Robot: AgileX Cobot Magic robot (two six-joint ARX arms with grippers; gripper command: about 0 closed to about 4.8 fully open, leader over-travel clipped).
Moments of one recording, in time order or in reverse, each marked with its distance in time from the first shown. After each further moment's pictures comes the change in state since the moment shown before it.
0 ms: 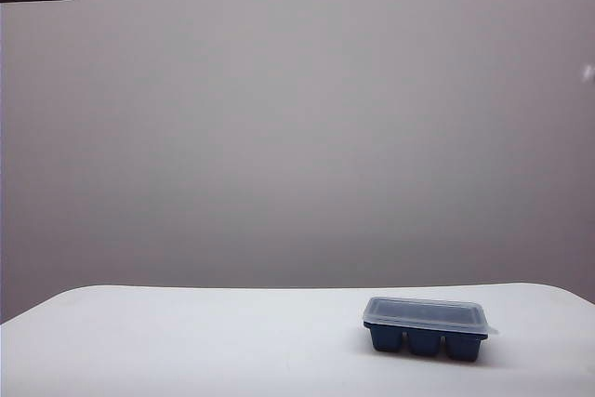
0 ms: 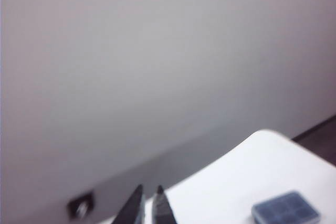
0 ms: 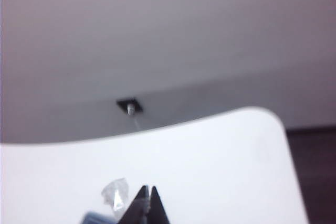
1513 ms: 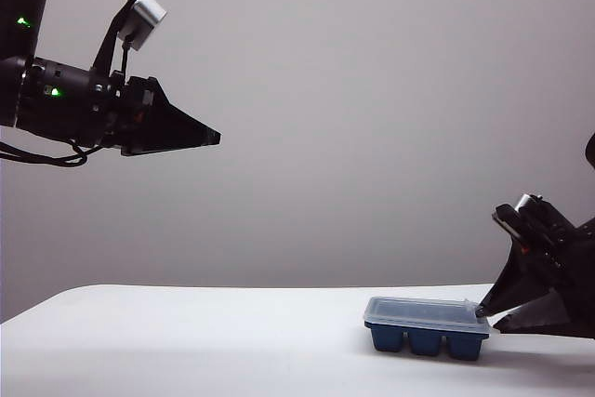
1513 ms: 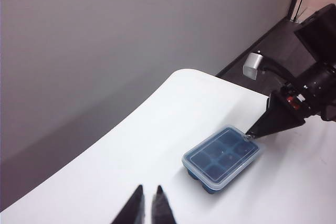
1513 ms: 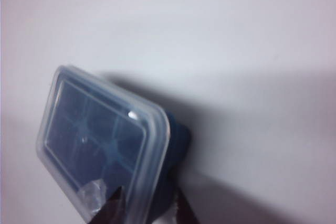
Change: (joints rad) left arm -0.256 0.649 0.051 0.385 0.095 0.109; right arm 0.145 0.818 0.007 0.343 -0.323 0.117
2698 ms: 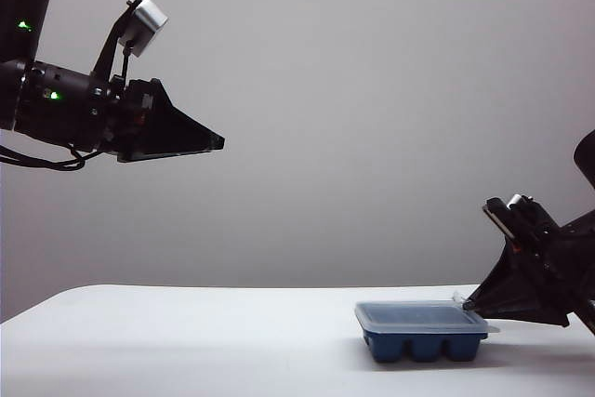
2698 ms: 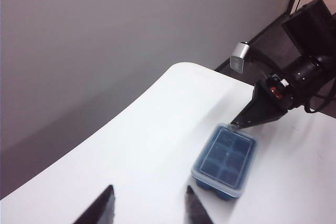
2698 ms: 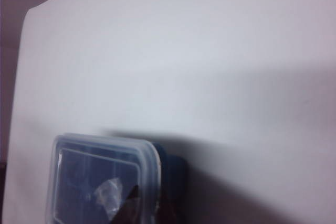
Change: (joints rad) left arm 0.000 0.000 0.000 -0.030 0.000 -0.001; right arm -0.002 0.078 0.073 0.045 -0.084 0.072
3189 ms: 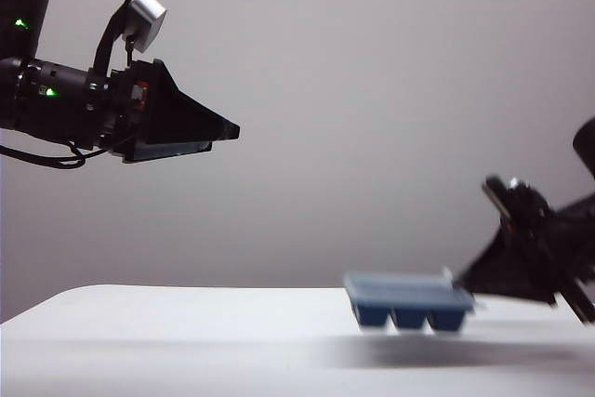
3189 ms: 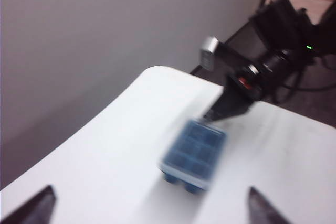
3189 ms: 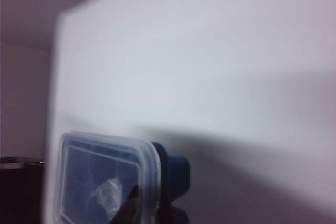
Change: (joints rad) left arm 0.000 0.000 0.000 0.000 0.114 -0.002; right arm 0.001 -0.041 0.001 0.041 -0.073 0.090
